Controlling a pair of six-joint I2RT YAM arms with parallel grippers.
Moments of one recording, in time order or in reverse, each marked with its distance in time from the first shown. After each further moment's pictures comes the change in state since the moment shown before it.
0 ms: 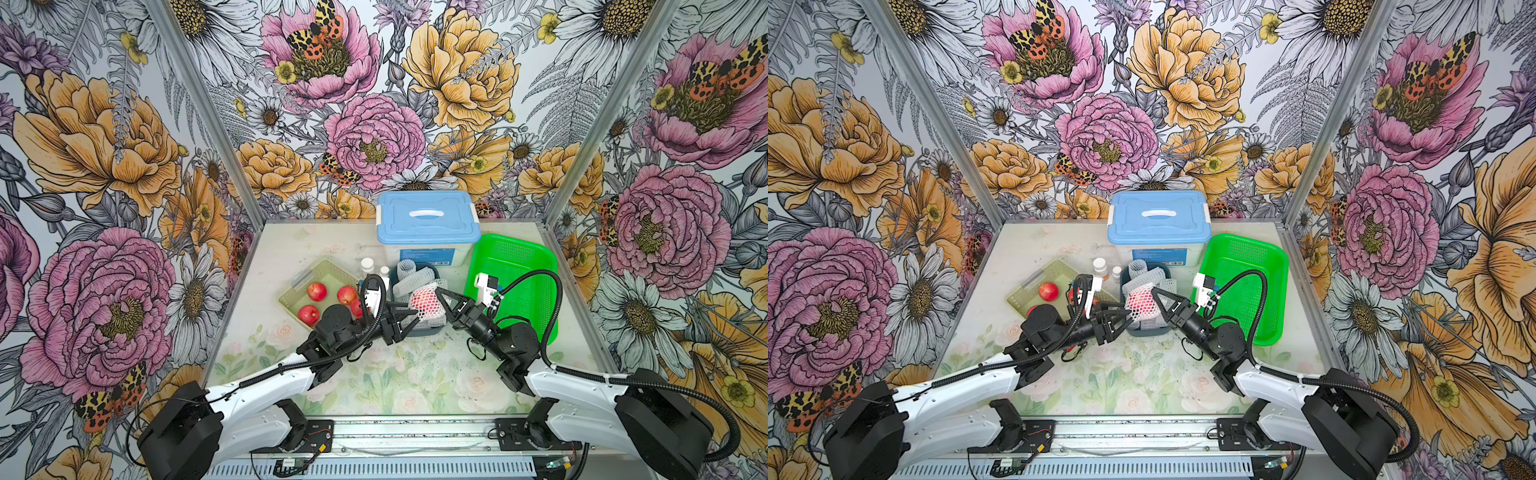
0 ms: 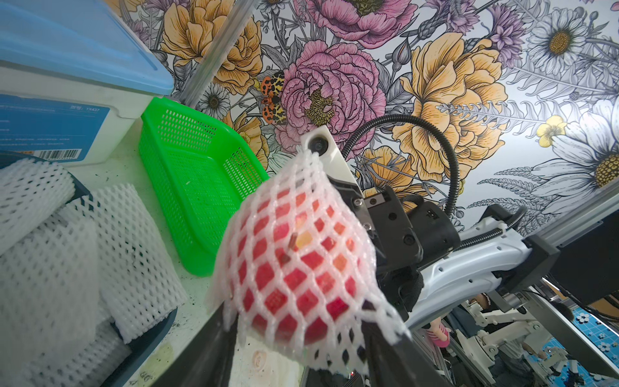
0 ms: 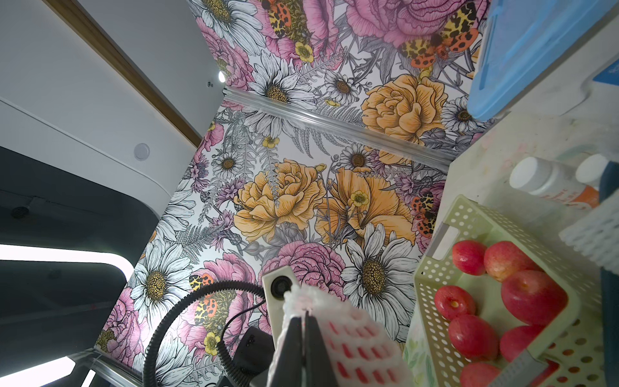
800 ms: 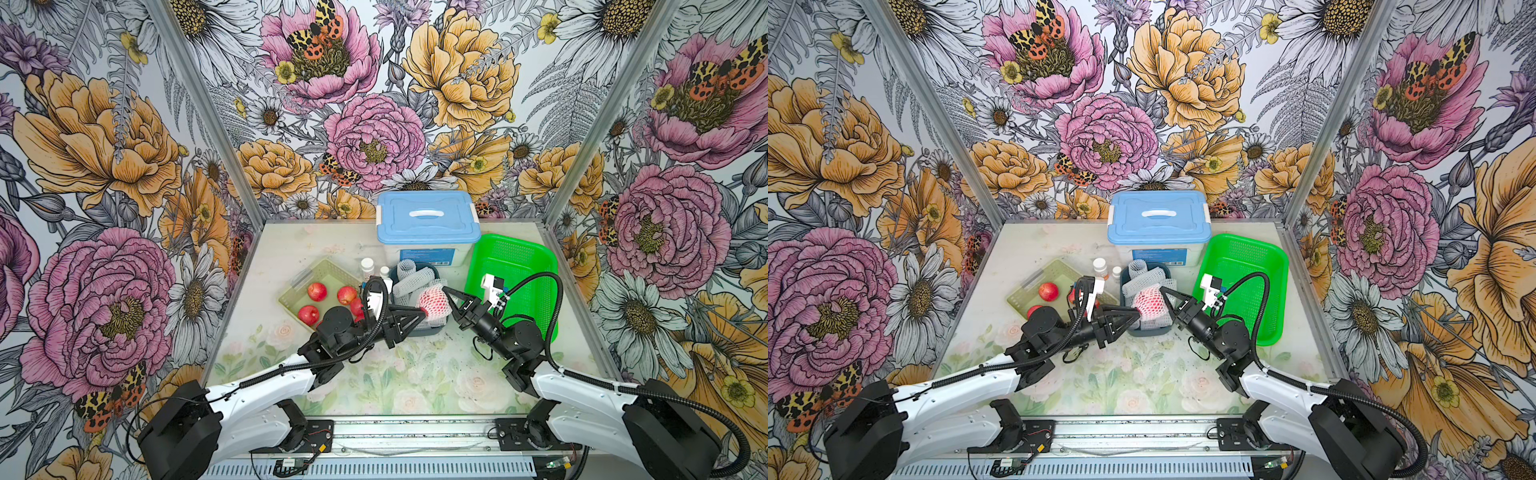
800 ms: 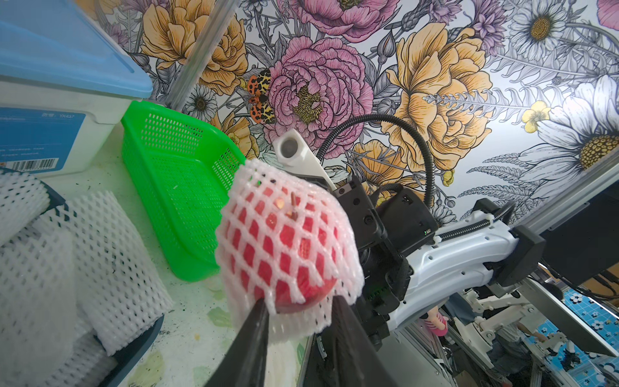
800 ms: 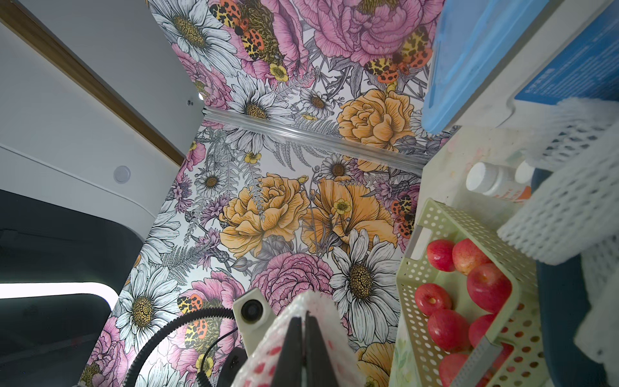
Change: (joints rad) left arm -0.024 0.000 0.000 0.025 0.004 0.026; right arm -0.067 -0.069 -0.023 -0.102 -0.014 0.053
